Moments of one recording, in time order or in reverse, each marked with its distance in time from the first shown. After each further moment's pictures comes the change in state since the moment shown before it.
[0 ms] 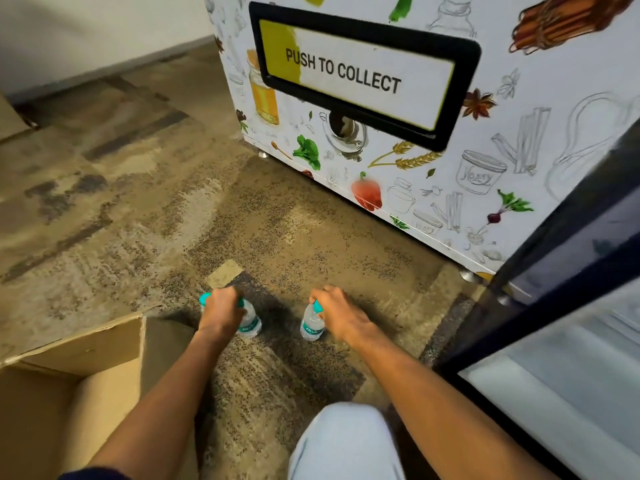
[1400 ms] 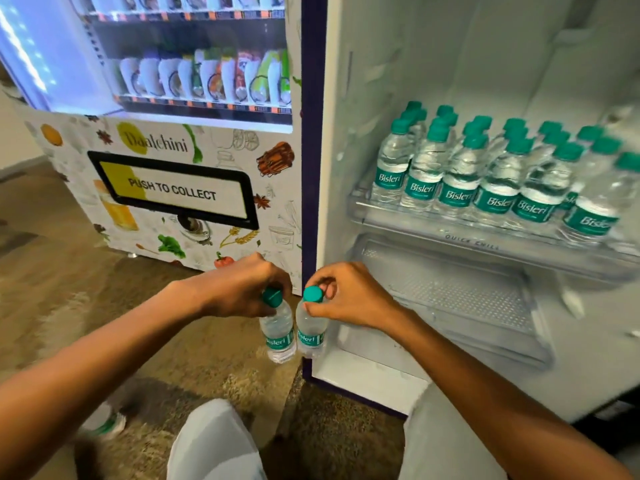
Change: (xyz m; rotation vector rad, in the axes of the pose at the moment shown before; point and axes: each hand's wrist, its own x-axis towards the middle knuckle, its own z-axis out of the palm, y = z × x) left_hand -0.188 0.353 -0.242 0.260 -0.168 1.253; right_hand -0.305 0.014 -0.295 0.286 0.480 0.191
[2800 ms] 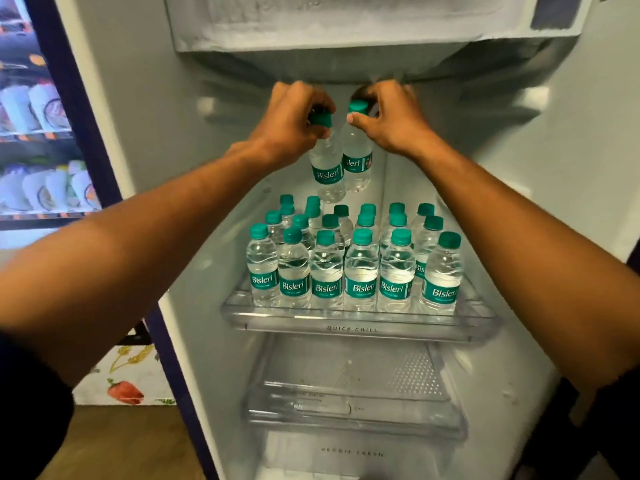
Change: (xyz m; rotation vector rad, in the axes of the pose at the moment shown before) left_hand 0.296 0.148 -0.264 -0.018 0.904 0.183; right_hand 0.055 0.017 -0.407 -0.410 0.861 0.014
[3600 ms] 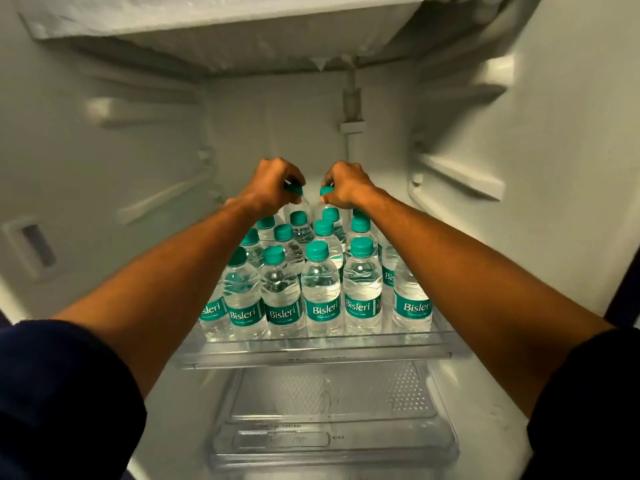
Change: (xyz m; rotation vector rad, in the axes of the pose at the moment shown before) left_hand 0.006 -0.029 0.137 -0.076 -0.346 -0.118; right_hand -0.008 0.098 0.096 -0.139 -0.381 0.285
